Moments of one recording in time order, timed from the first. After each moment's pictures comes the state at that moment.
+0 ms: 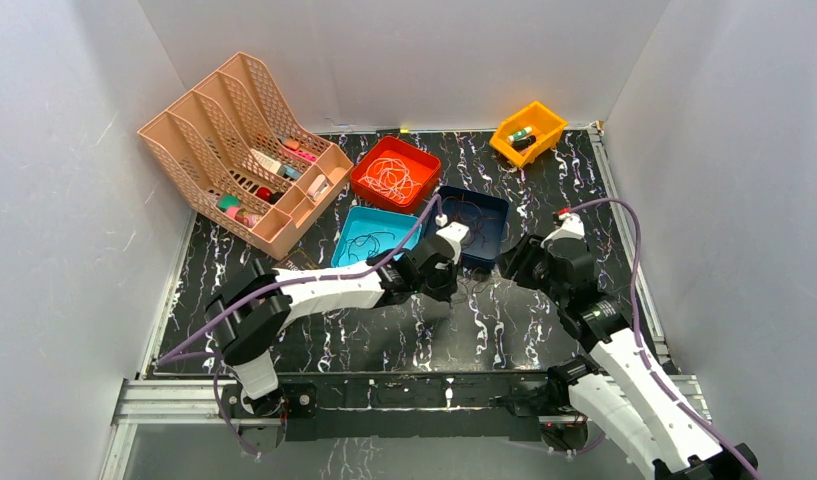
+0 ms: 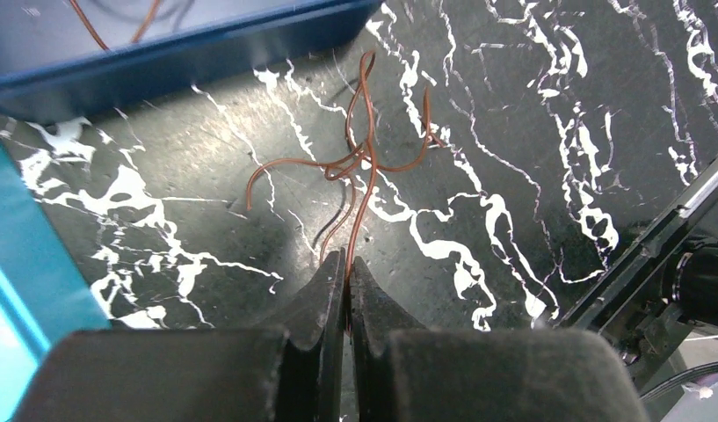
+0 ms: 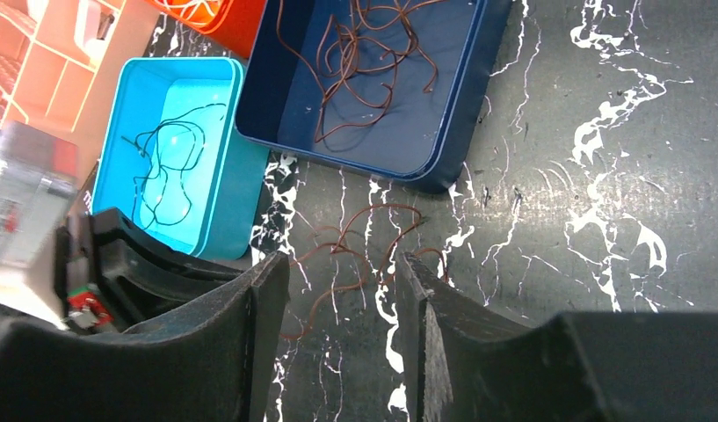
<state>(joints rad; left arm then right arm) -1.06 1.73 1.08 -0.07 -0.08 -0.48 0.43 0.67 0.58 -0.41 0.06 0.62</state>
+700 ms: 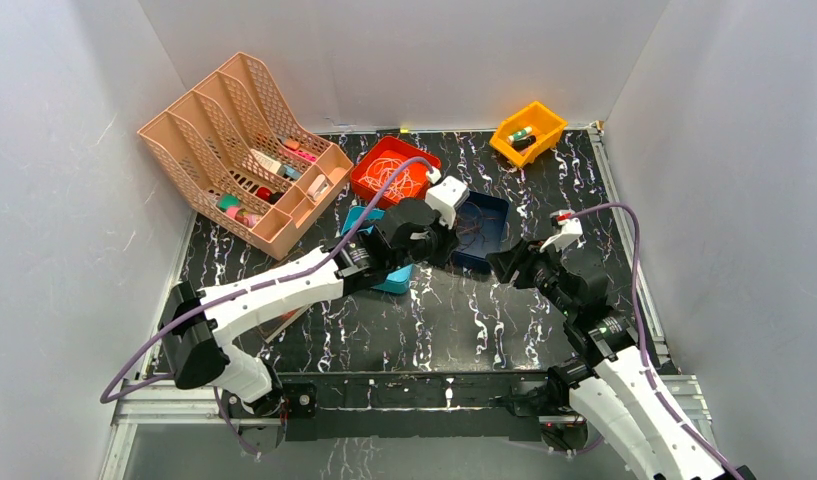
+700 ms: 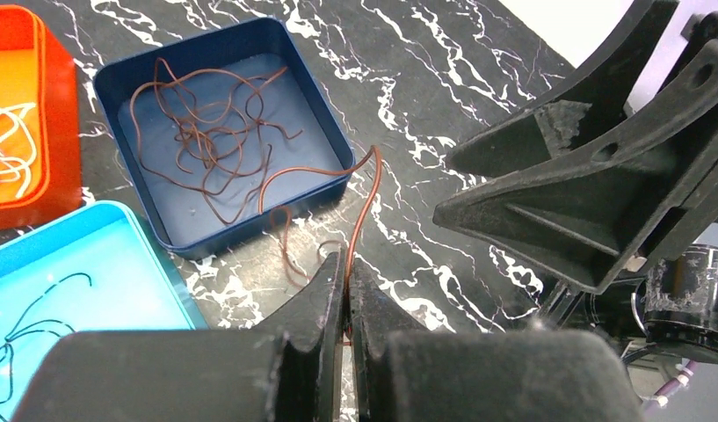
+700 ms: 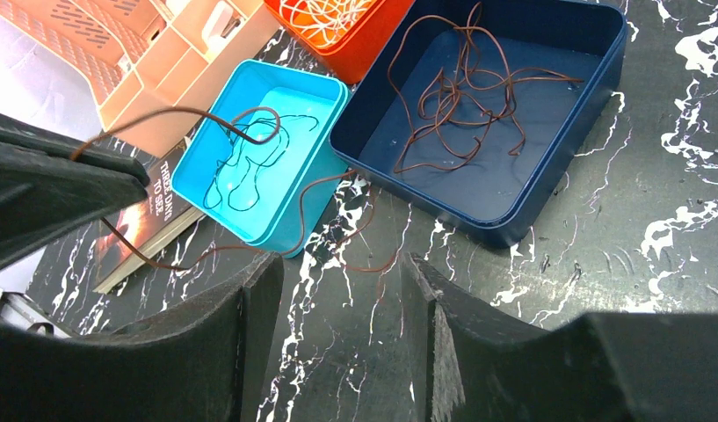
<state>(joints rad) -1.05 1.48 1.28 -0.23 -0.16 -0.25 0.43 0.53 0.51 -0.24 -0.11 0.50</state>
